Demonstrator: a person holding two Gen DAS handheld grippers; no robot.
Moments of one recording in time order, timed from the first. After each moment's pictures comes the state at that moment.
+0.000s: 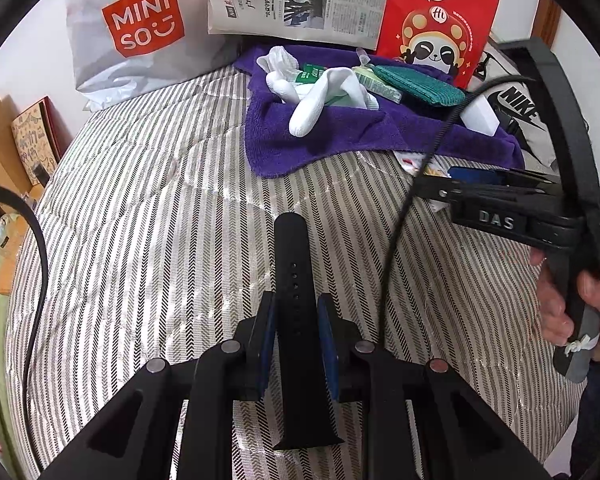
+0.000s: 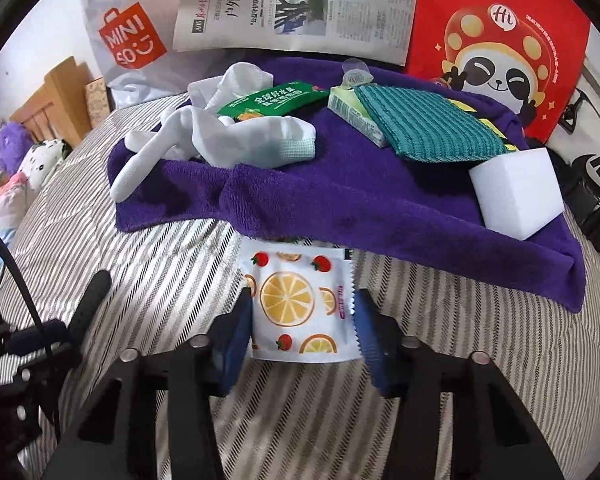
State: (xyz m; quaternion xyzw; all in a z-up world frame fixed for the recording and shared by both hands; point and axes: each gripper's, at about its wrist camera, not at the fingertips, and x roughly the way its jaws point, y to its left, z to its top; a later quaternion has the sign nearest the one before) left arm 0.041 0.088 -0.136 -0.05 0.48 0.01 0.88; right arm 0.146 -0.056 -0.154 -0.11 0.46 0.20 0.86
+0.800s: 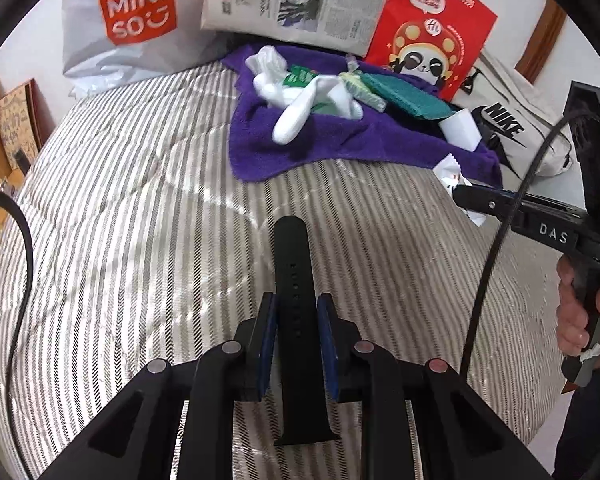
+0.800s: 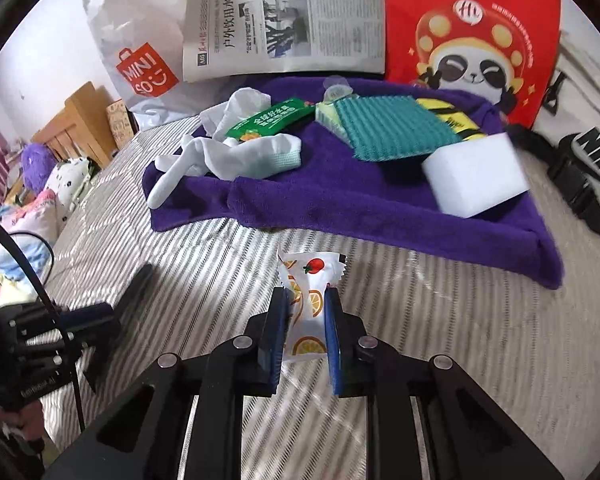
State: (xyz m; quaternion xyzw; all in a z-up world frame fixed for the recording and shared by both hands) left arm 0.044 0.094 -0.132 -0.11 0.48 -0.02 0.87; right arm 0.129 -0.097 -0.121 -0.07 0.46 0.23 0.85
